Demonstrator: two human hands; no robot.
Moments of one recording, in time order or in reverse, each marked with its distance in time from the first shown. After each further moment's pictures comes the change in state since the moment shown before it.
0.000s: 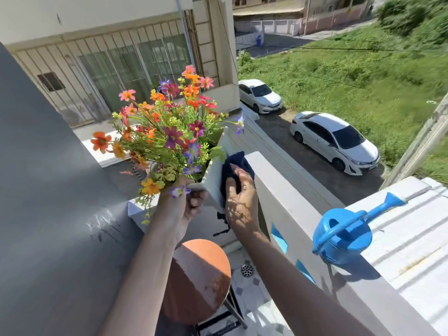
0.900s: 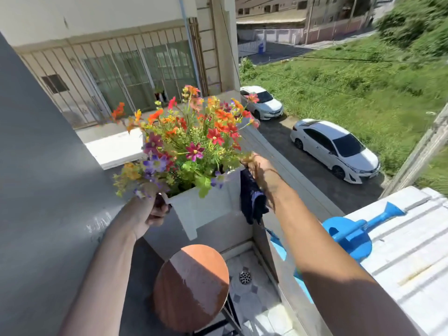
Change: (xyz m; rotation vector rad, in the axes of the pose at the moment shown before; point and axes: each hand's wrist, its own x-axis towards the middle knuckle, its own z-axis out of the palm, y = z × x) left_hand 0.022 0.024 -0.062 0.264 0.053 -0.025; right_hand 0.080 -0.045 -0.043 0.174 -0.373 0.653
